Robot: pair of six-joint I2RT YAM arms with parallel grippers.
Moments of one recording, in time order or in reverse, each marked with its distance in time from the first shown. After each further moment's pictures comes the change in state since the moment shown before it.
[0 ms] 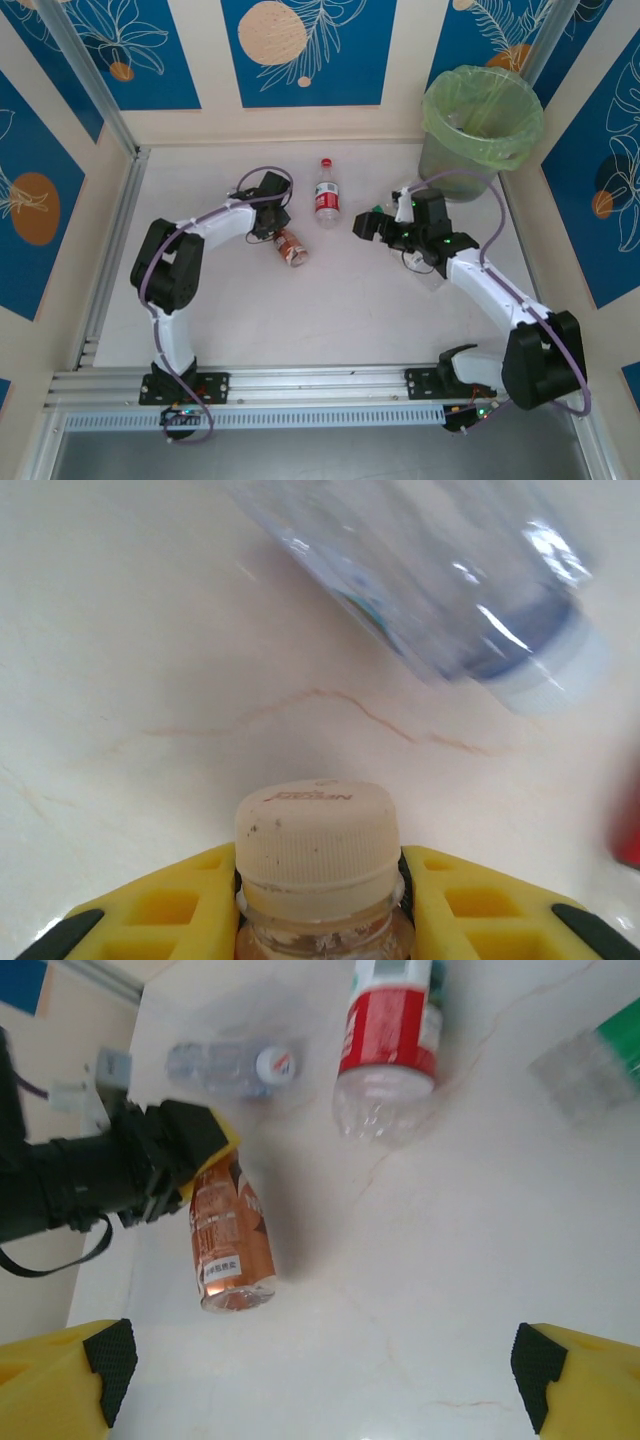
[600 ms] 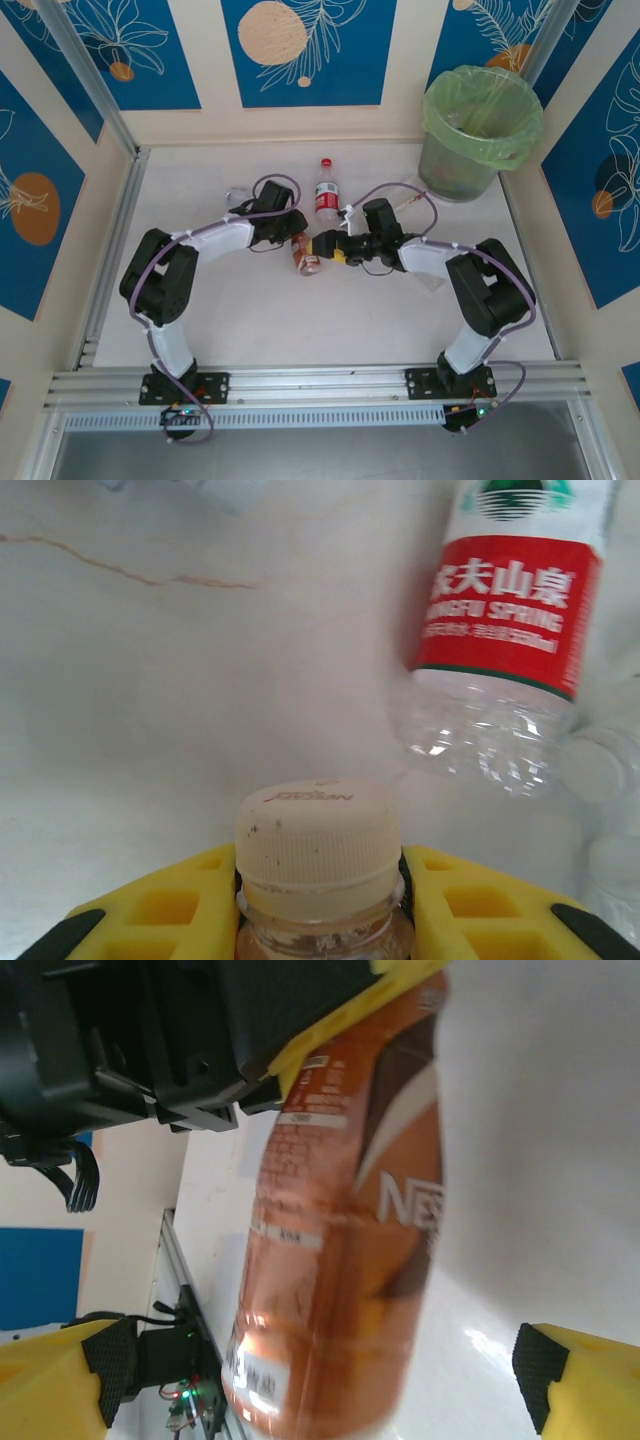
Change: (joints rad) left arm -0.045 -0.096 -0.159 0.277 0.264 0.097; right arm 0.175 0.437 0.033 0.412 -0.358 0.087
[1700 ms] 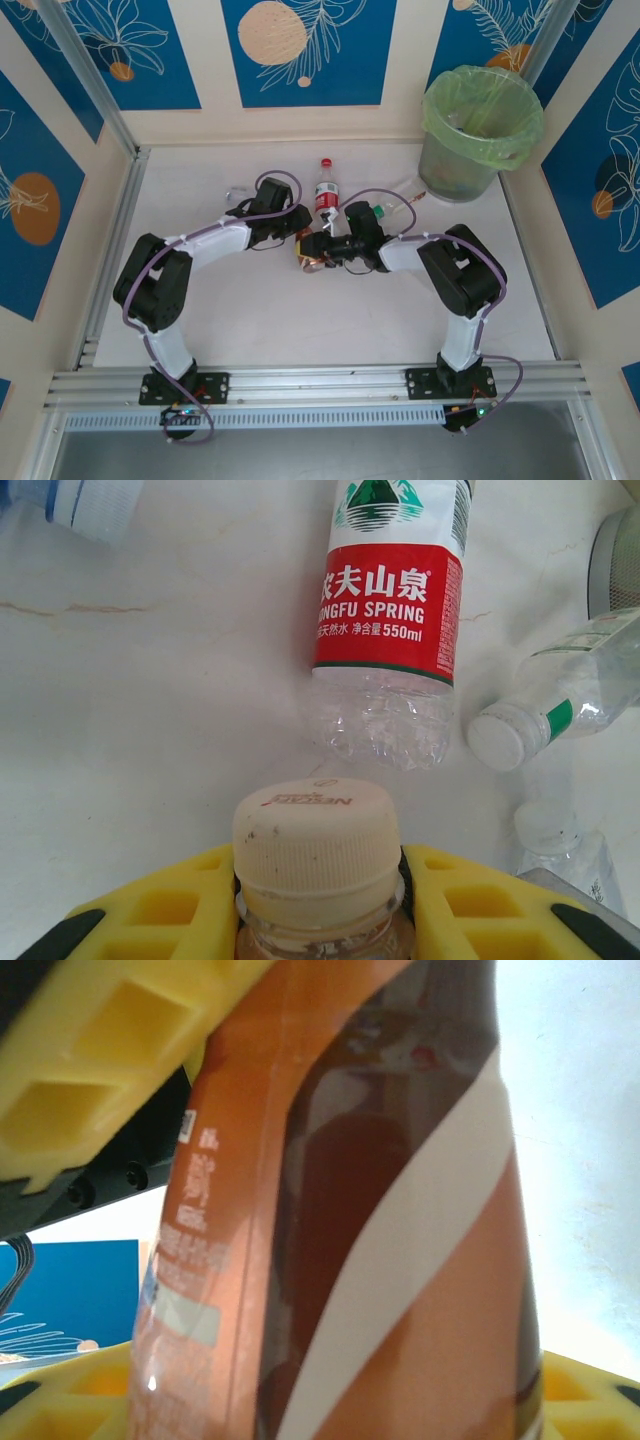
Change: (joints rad) left arm -0.008 -0.042 -0.019 0.067 0.045 0.050; right arm 0.069 0.169 0.054 0.210 -0.034 0.219
